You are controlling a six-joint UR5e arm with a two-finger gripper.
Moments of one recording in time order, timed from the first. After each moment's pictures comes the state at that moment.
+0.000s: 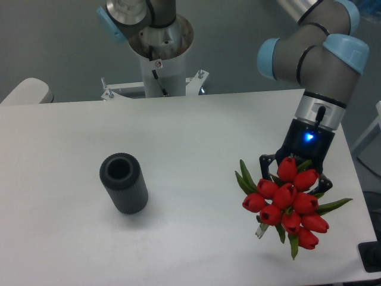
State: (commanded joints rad) arm 2.75 -2.01 -1.40 -0.80 0.74 1.01
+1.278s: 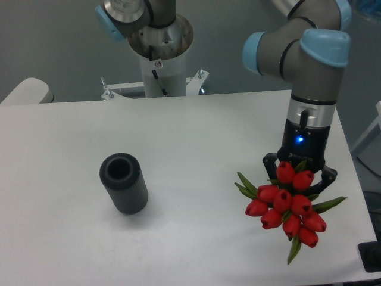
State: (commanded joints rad) arm 2.63 -1.97 -1.42 -0.86 1.40 1.25
